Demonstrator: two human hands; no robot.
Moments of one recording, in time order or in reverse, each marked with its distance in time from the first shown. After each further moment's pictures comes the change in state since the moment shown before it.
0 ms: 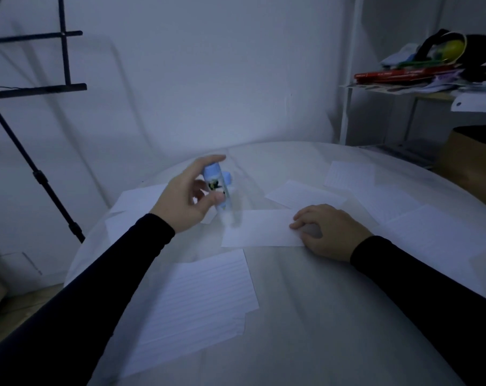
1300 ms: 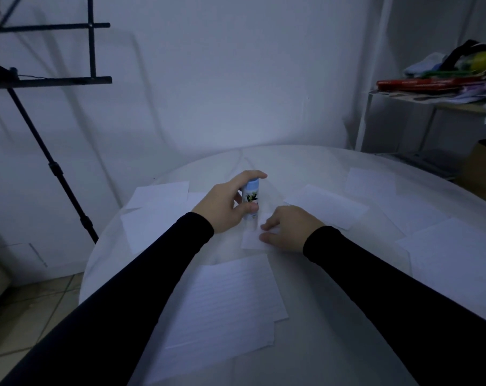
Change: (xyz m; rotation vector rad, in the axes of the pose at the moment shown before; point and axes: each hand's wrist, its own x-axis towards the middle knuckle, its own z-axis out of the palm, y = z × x) left_hand 0.014 -0.026 0.019 0.155 -0.158 -0.068; right_hand 0.065 -0.082 0.031 -0.024 -0.145 0.081
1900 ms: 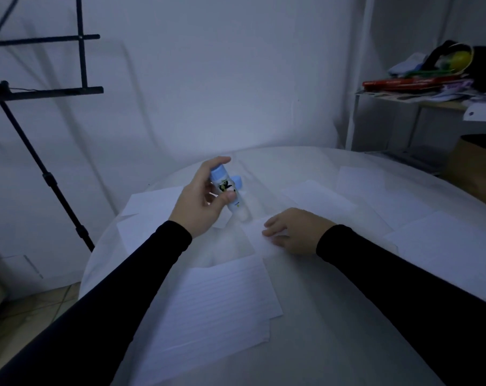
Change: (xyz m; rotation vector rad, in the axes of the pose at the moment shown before) left_hand -0.018 0.004 -0.017 -0.274 0.256 0.014; right_hand -0.008 0.029 -0.003 -0.030 -0.082 -0.128
